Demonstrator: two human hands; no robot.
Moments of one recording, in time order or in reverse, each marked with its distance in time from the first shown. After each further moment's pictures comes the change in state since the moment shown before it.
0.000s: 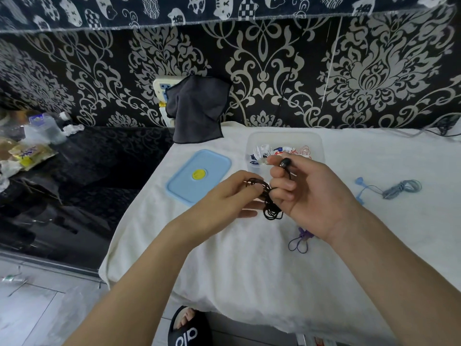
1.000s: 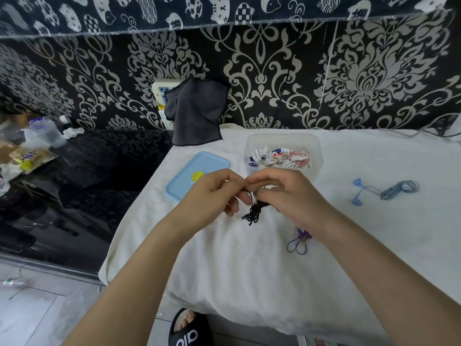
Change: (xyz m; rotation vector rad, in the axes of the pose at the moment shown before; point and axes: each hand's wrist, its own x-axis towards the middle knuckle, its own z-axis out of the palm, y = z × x) left_hand 0.002 0.001 -0.017 0.140 0.161 0.086; right_hand 0.005 0.014 -0.009 -1.138 0.024 -0.318
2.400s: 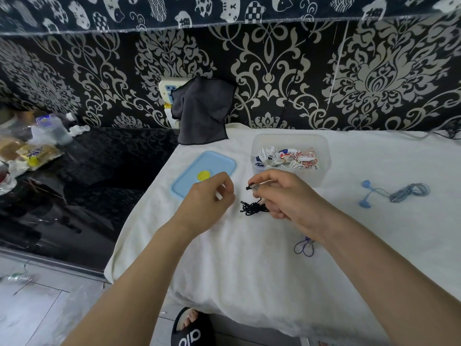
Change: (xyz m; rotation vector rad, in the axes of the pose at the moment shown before) left_hand 0.016 -0.049 -0.018 0.495 0.183 0.117; right_hand 0.012 0.001 0.014 0.235 -0.059 0.183
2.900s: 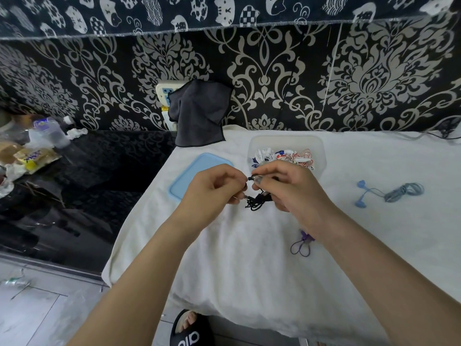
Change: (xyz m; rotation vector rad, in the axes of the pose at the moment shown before) left_hand -0.009 0.047 -0.010 -0.574 -0.018 -0.117; right_hand -0.007 -0.003 -0.010 0.010 0.125 -0.186
